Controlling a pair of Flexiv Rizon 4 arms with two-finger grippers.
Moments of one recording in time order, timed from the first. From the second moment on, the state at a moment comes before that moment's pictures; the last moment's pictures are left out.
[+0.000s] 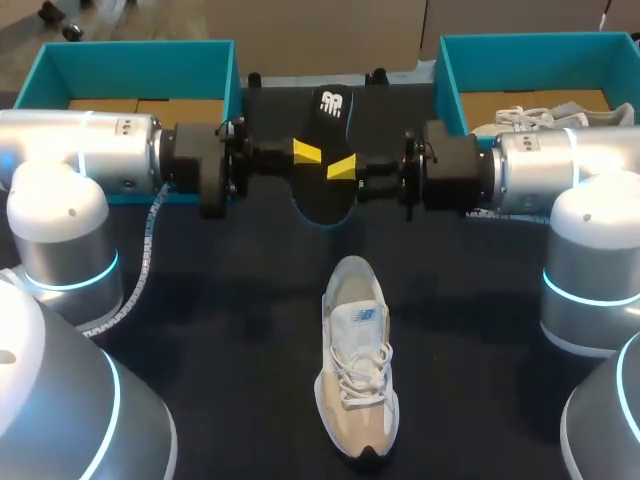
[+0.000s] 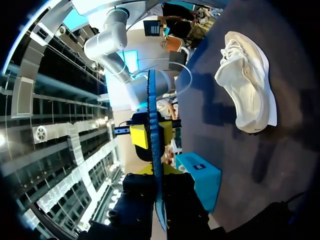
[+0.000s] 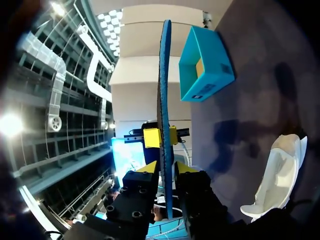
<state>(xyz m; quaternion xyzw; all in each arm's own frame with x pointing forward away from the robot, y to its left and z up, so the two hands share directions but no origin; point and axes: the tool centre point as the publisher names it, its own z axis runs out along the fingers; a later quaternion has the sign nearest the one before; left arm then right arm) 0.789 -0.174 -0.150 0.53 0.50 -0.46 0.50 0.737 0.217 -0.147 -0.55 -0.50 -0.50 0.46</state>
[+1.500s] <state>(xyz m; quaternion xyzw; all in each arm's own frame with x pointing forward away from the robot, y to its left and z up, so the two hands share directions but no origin) 0.775 -0.133 -0.142 0.55 0.56 -0.43 0.44 0.737 0.204 -0.151 -0.53 -0.49 -0.52 0.45</state>
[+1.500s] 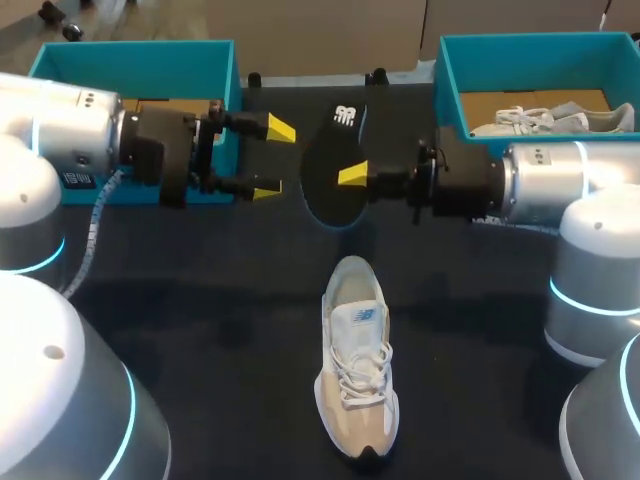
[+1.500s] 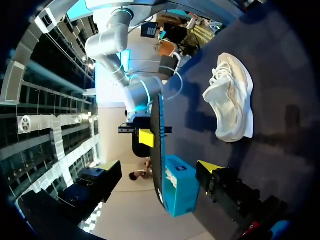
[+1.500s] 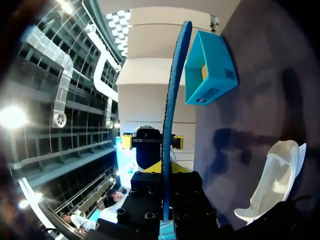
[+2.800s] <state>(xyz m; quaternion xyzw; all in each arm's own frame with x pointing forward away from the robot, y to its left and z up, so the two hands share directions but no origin) 0.736 -0.087 -0.164 0.39 0.83 -0.35 0.16 0.731 0.166 -0.162 -0.49 -0.58 -0.57 0.33</state>
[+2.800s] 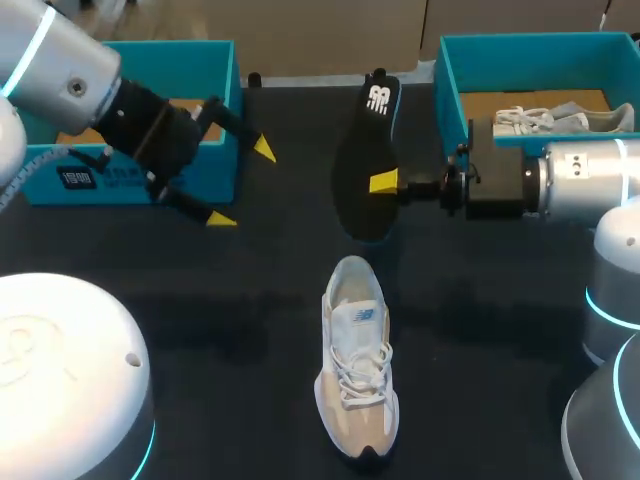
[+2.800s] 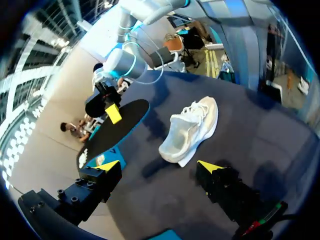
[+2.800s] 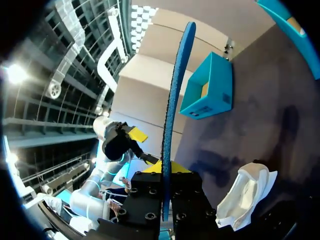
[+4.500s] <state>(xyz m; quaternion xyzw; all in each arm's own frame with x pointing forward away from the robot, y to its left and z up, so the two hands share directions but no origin) 0.679 -0.106 -0.258 0.12 0.97 -0.21 0.04 0.720 0.176 -0.218 -0.37 -0.62 -0.65 0.23</state>
